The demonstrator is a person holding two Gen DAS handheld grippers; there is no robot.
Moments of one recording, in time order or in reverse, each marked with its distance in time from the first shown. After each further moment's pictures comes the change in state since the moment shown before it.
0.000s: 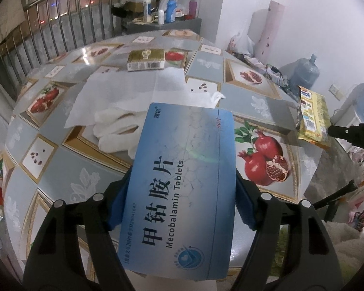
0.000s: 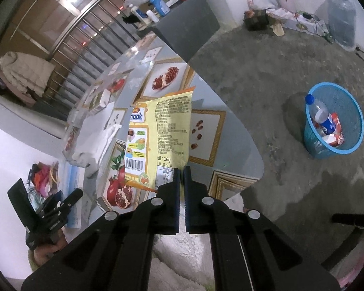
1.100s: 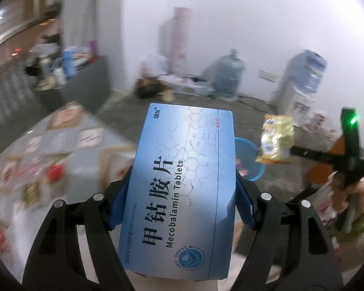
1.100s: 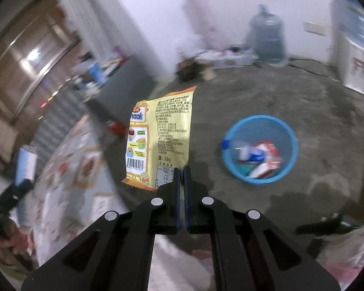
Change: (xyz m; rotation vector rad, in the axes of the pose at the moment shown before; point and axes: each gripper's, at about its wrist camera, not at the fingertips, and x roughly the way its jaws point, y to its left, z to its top) left arm 0.024 -0.194 0.161 0.383 -0.076 -0.367; right arm -0.105 -0.152 0.025 0.273 -0.340 -0.281
